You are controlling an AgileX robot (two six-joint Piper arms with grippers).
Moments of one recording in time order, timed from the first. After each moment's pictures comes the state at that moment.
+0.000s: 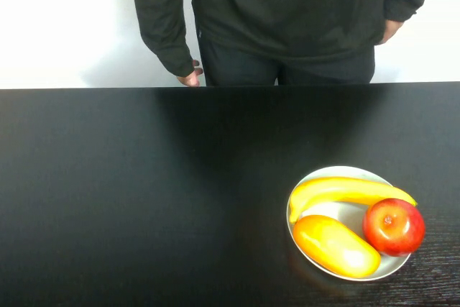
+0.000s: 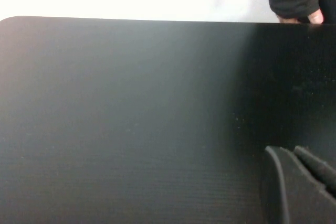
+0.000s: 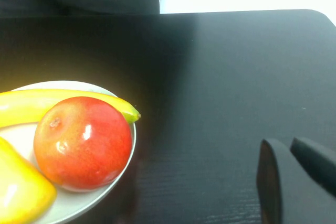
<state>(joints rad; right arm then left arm) -0.02 -0.01 0.03 -0.03 0.37 0.06 -0.02 -0.01 0.02 0.03 0.36 0.02</state>
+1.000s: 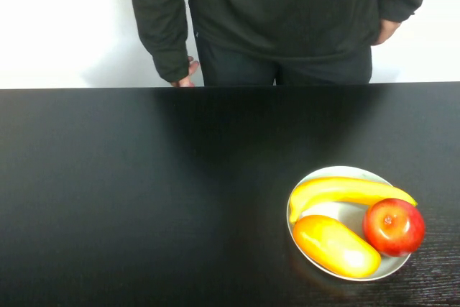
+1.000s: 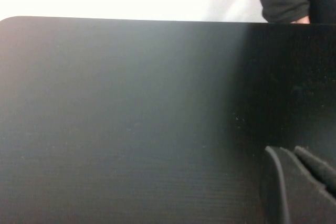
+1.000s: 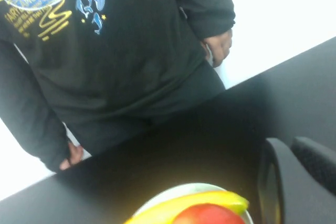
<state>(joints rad) -0.02 -0.03 0.03 0.50 0.08 0.07 -0.02 -0.01 0.02 0.03 0.36 0.02</state>
